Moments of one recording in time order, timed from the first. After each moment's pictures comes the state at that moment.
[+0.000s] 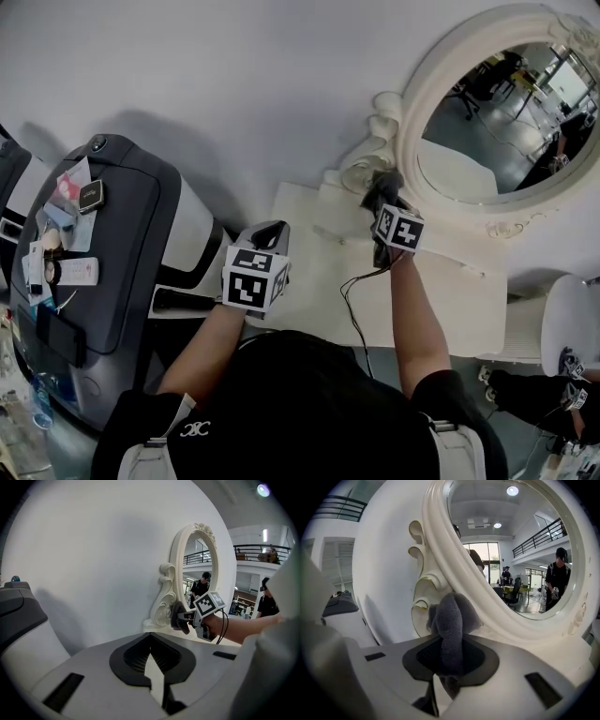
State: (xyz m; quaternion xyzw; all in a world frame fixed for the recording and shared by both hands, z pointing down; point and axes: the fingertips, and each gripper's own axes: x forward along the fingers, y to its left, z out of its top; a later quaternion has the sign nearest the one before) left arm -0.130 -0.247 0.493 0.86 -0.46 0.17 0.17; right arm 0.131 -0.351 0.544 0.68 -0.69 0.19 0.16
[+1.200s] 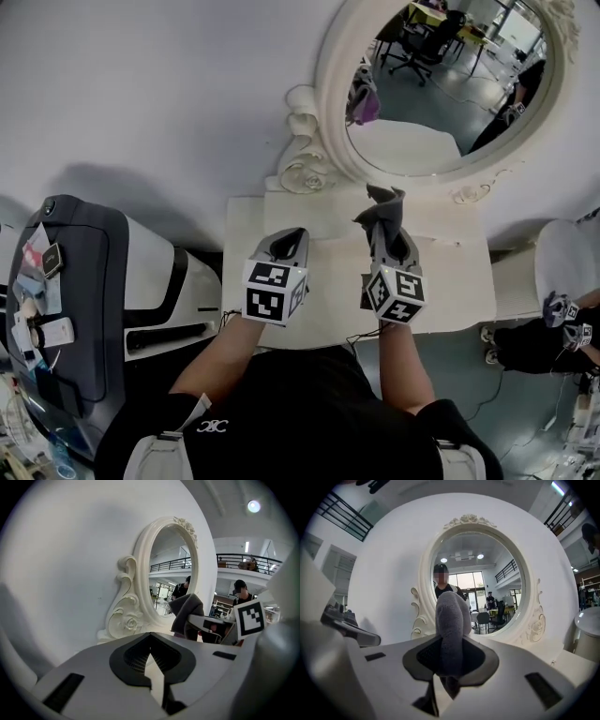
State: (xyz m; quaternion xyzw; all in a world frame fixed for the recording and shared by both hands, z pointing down) left arm 0.021 -0.236 0.481 0.91 -0.35 0.14 0.16; right arm 0.188 -0.209 0.467 0.75 -0.66 0.09 0.01
